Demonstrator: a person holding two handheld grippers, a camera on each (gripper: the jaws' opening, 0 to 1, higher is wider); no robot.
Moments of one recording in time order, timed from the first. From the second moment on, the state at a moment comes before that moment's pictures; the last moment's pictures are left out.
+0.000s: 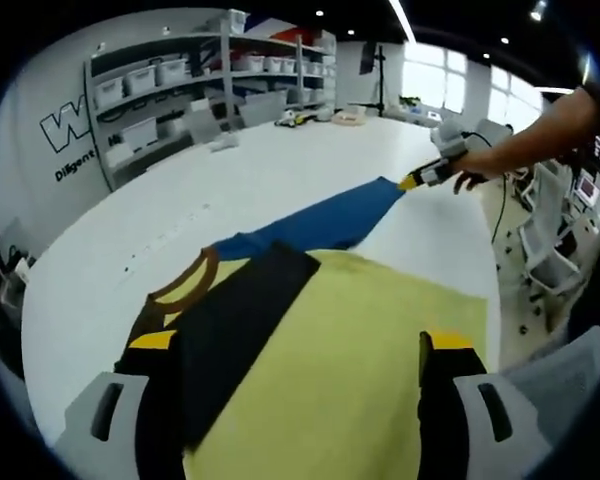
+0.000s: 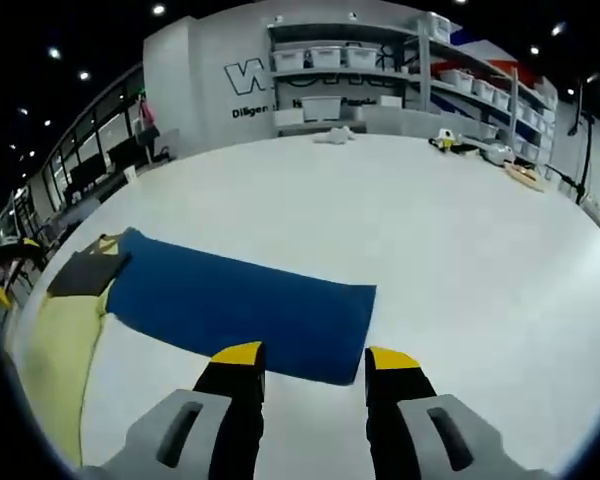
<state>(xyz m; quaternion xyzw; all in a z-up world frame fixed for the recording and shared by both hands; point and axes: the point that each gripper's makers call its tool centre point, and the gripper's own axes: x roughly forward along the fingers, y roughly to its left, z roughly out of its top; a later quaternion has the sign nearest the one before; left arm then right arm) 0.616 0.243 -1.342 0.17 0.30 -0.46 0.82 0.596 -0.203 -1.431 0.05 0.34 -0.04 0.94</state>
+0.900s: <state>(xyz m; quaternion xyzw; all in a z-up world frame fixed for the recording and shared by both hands) 0.599 0.303 -1.343 0.17 0.32 -0.42 0.83 0.590 -0.190 -1.428 0.04 0.36 -0.06 0.93</state>
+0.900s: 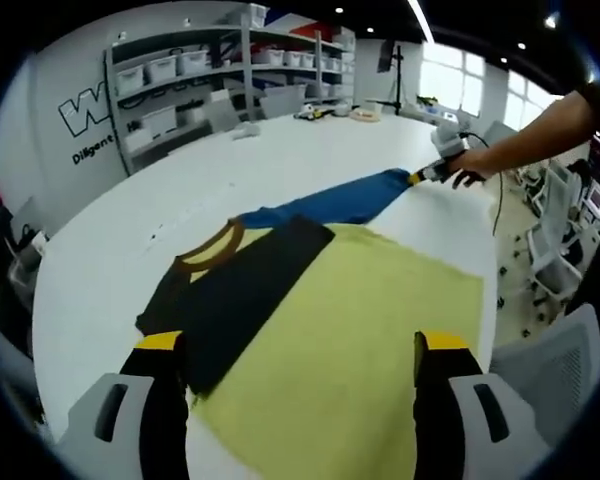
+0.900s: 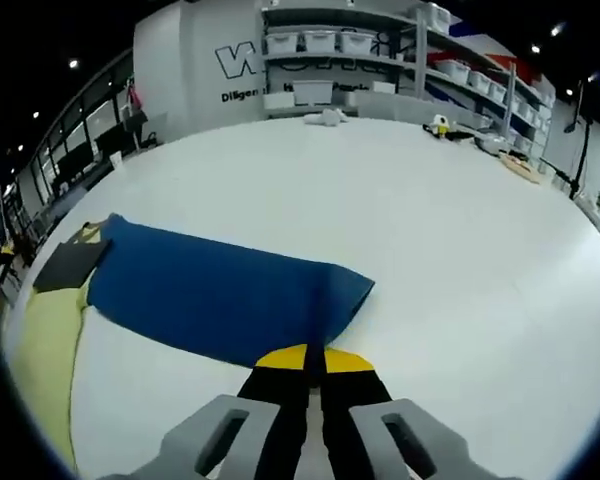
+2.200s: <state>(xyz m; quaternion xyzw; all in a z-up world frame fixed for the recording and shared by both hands) 0.582 0.380 -1.330 0.13 0.28 -0.38 0.87 0.625 -0.119 -1.285 0.00 0.25 -0.01 0.97</state>
